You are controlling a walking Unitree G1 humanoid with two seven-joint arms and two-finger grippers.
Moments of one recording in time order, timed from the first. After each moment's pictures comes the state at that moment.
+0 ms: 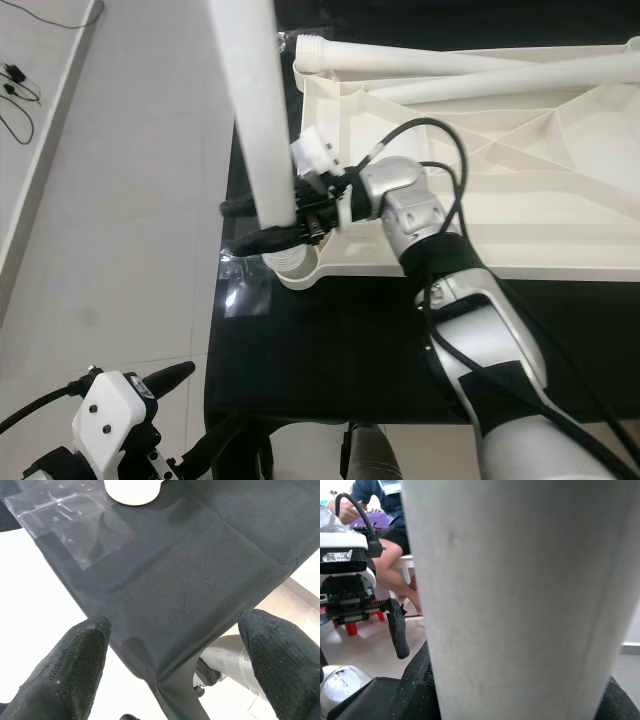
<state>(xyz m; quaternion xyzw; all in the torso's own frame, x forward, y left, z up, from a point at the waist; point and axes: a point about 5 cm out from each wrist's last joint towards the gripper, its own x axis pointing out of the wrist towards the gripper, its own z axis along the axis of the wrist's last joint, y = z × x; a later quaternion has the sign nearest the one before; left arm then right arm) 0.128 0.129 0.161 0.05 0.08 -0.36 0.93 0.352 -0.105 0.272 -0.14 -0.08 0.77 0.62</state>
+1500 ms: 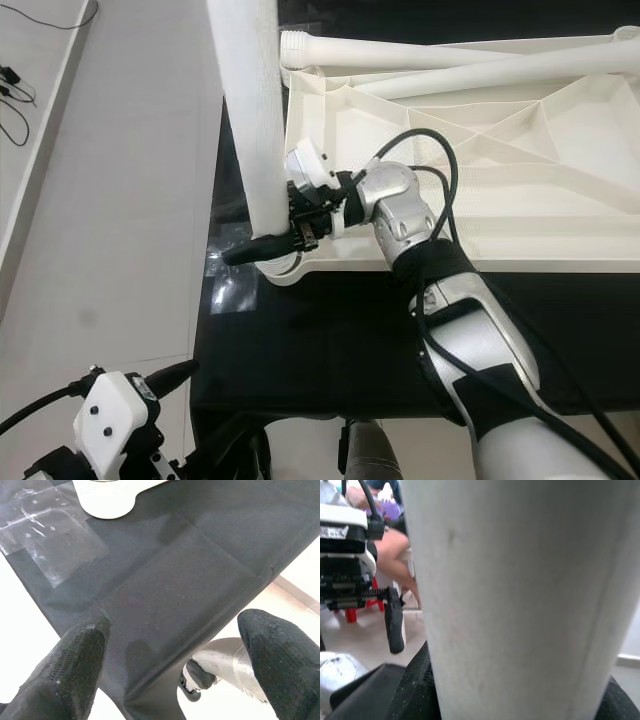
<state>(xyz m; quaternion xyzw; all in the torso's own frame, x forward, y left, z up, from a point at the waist) 0.127 0.124 0.167 0.06 0.07 -0.36 0.93 0.349 -0.095 0.268 -0.19 -0.08 0.77 0.60</state>
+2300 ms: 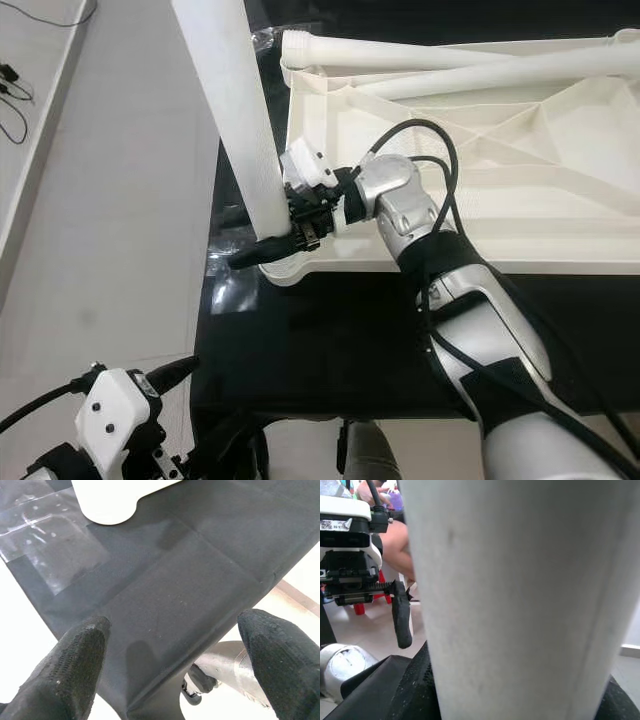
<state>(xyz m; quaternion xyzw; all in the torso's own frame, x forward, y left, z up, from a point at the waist) 0.129 0.123 0.168 0.06 0.07 -0.36 0.93 0.349 -0.087 0.264 -0.19 -0.07 0.78 0.59</state>
